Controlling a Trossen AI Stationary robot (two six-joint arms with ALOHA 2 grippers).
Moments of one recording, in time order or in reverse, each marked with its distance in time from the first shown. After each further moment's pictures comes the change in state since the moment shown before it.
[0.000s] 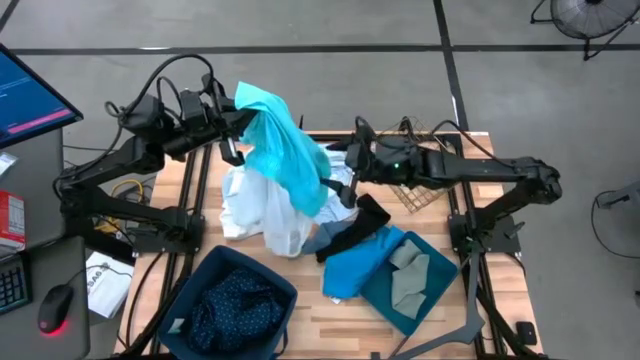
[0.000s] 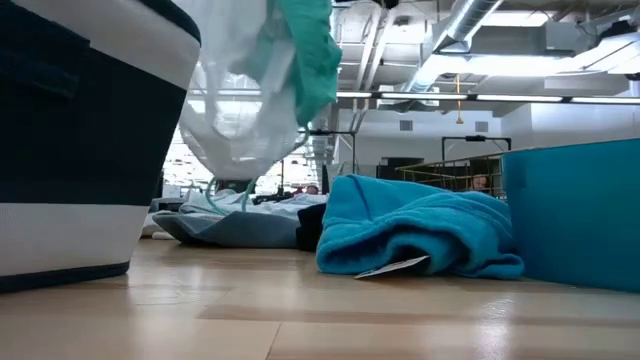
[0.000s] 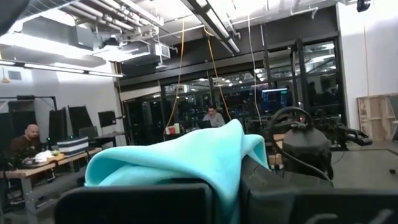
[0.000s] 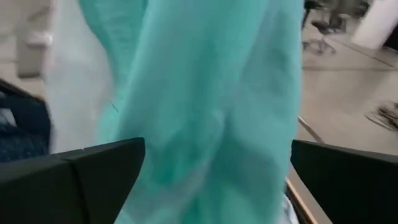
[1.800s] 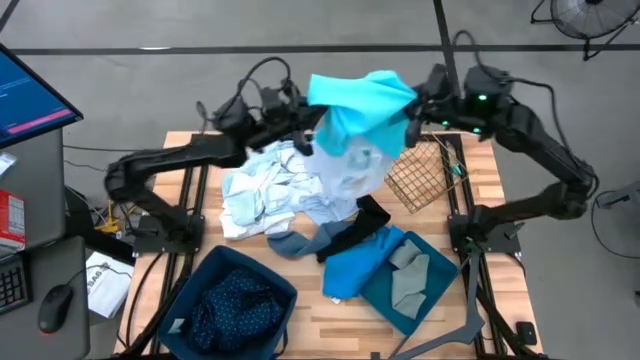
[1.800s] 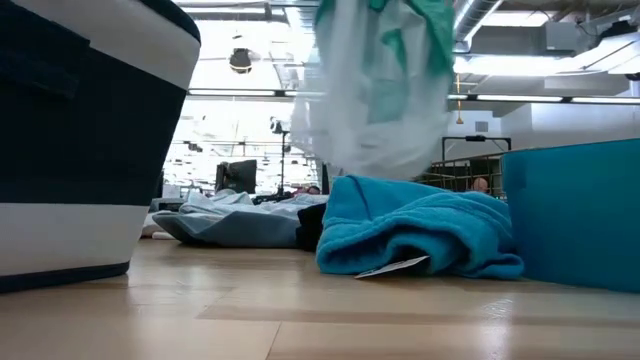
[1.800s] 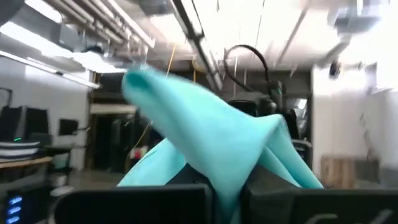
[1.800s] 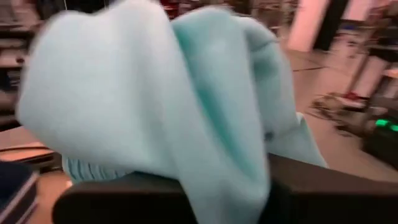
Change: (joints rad) left arm 0.096 0.485 0.001 0.658 0.152 -0.277; right arm -0.379 -0.264 0.246 -0.417 -0.144 -0.007
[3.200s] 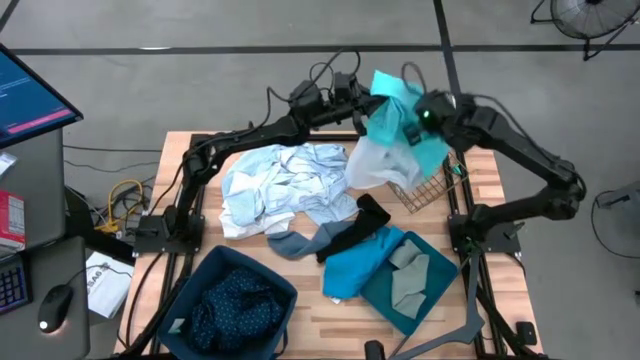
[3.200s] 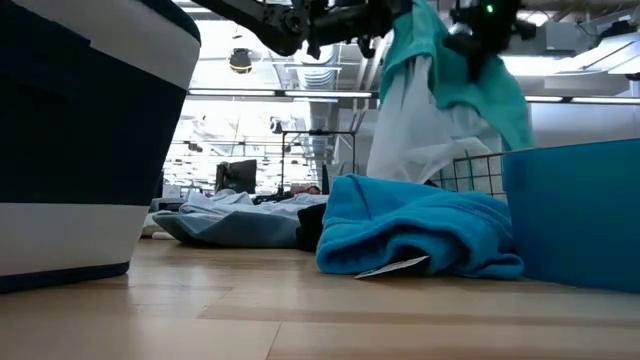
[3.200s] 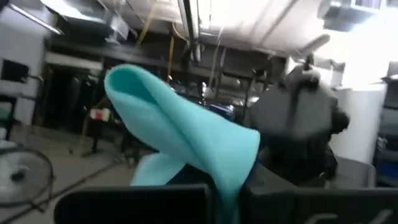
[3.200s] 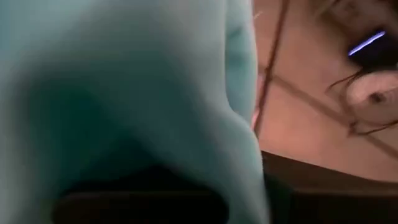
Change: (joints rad) left arm 0.112 0.597 0.558 -0.059 0.229 -0.226; right arm -0.142 0.050 -0.245 -0.511 0.621 0.338
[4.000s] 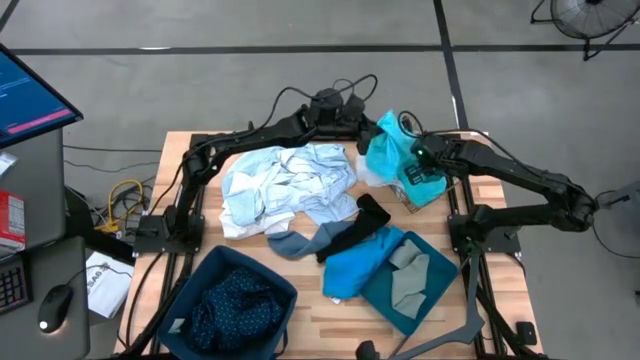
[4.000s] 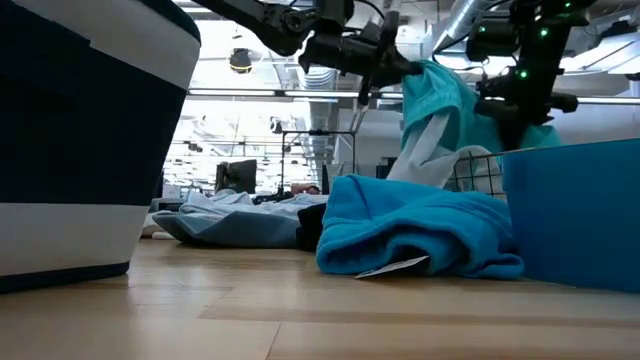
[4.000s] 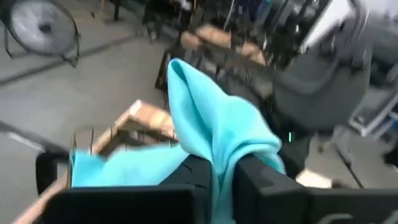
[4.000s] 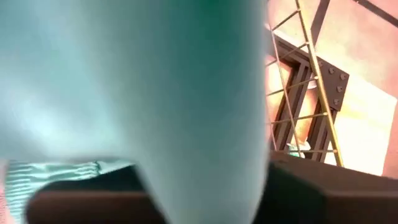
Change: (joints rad) left arm -0.006 -0.002 -0.016 -0.577 0.011 0.038; right arm -0.021 -0.152 -0.529 0.132 -0.247 0.191
